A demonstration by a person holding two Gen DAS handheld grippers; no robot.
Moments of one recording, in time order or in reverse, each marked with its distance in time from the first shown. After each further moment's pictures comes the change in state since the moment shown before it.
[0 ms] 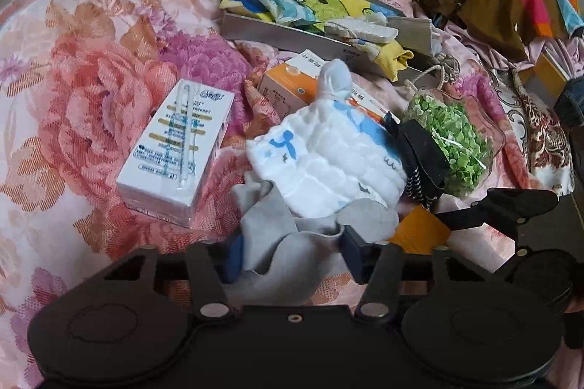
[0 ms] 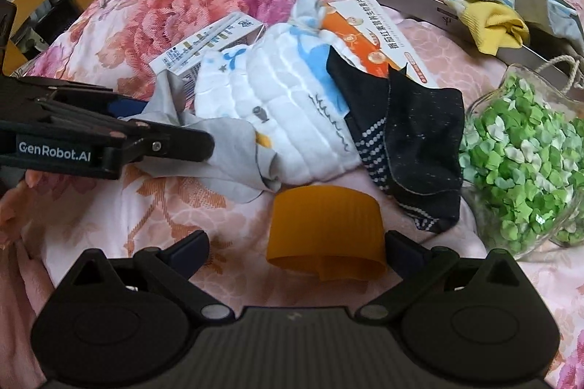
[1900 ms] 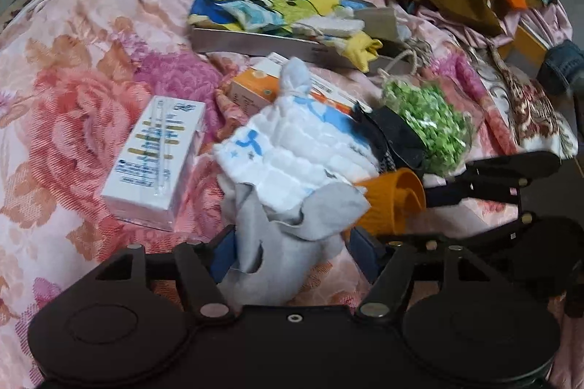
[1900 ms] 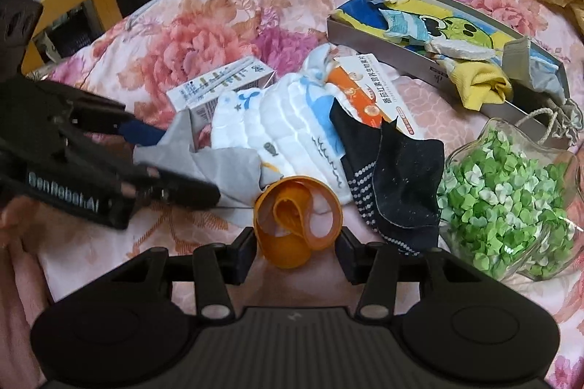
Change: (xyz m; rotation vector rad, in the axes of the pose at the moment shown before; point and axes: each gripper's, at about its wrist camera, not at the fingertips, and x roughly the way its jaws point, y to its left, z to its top) left arm -0.008 -0.023 -0.009 0.120 -0.007 -0.001; right arm -0.024 0.007 -0.014 -0.080 -0.177 -0.034
